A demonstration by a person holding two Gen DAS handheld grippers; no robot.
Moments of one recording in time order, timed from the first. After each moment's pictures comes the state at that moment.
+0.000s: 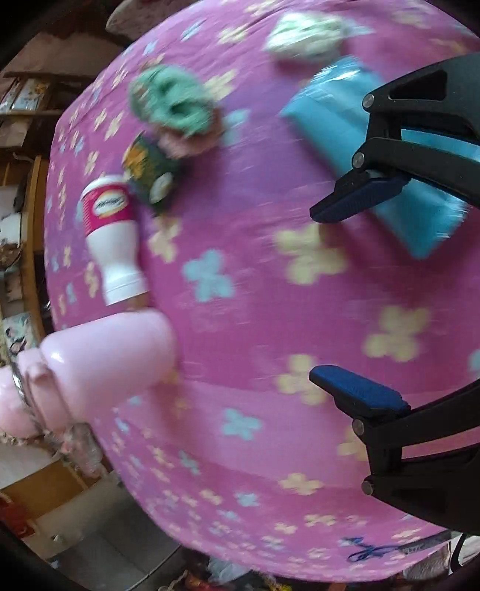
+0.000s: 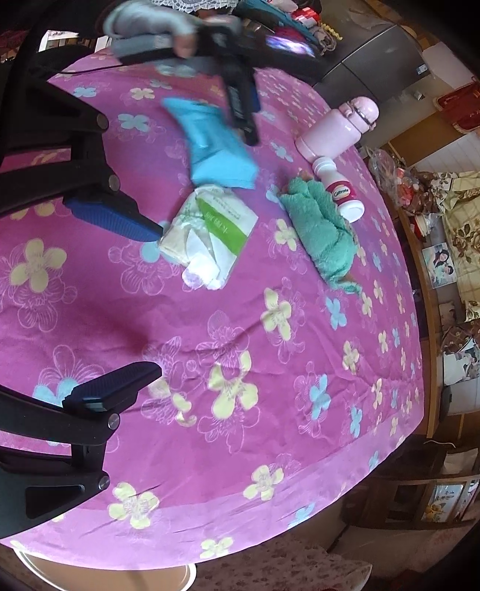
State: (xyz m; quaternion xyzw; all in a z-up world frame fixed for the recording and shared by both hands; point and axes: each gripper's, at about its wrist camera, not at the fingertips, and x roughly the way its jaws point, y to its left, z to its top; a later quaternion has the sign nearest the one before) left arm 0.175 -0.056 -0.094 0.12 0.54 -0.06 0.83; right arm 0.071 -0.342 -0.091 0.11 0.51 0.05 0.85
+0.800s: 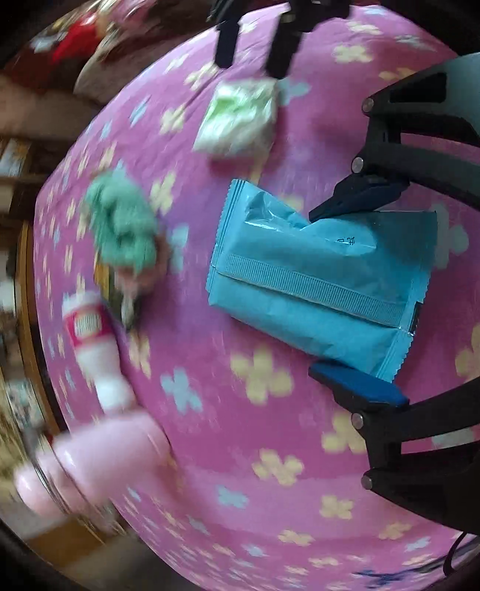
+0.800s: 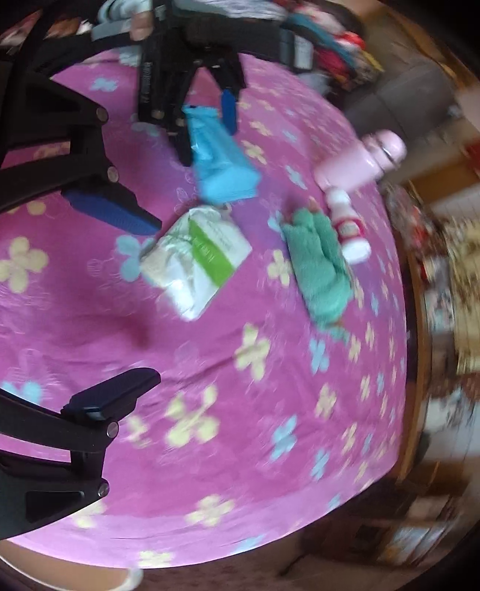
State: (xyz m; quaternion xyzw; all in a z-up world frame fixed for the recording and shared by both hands) left arm 0.143 -0.100 -0.096 0.12 0.54 -0.15 0.82; right arm 0.095 -0.311 -0.090 0.01 0.49 0.14 0.86
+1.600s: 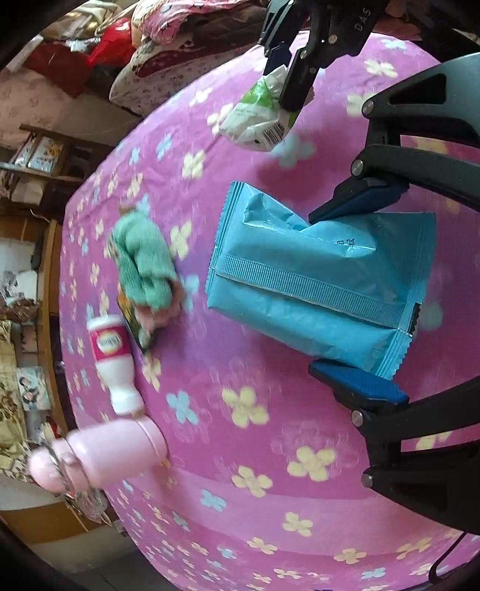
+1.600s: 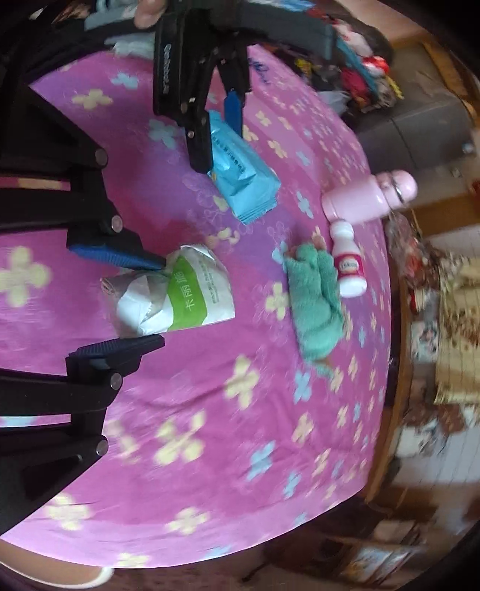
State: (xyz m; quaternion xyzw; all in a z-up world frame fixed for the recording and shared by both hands) left arm 0.093 -0.123 -0.076 0.06 0.51 -0.17 0.84; right arm 0.060 -0.320 -0.081 0.03 0.47 0.13 0.87
